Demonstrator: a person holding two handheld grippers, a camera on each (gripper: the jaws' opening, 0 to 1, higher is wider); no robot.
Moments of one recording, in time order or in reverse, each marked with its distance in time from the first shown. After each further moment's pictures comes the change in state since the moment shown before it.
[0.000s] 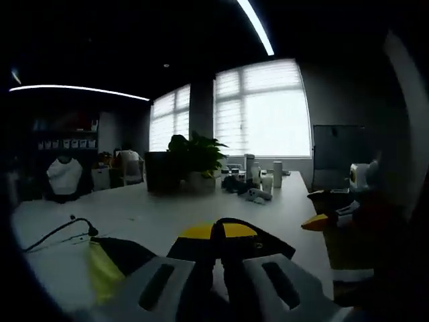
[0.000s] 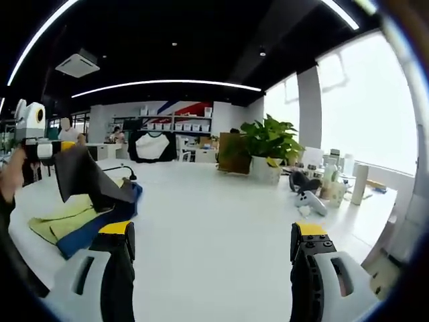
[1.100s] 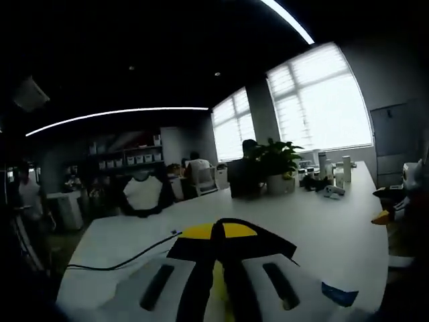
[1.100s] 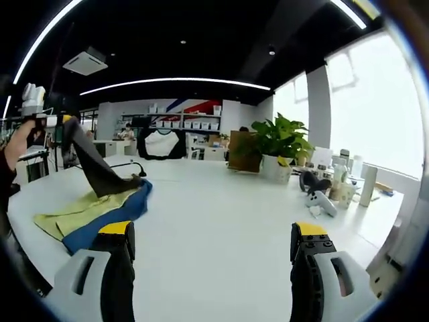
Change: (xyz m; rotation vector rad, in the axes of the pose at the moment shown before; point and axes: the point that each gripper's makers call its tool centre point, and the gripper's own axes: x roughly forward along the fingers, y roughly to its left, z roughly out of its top) left arm -0.100 0.133 0.047 0.134 -0.011 0.456; right arm 0.003 0.013 -0.002 -0.030 0.012 0.050
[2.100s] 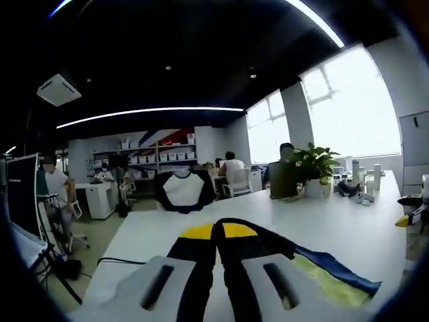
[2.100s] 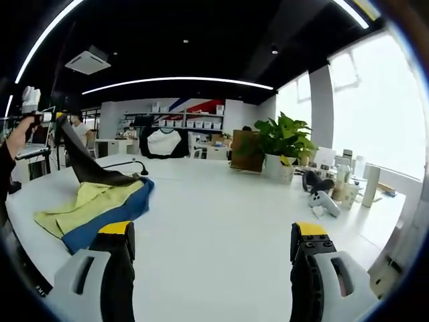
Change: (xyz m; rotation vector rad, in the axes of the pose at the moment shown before) left arm -0.040 0.120 -0.003 -0.065 0.001 0.213; right arm 0.003 0.005 -0.002 -0.006 0.001 0.018
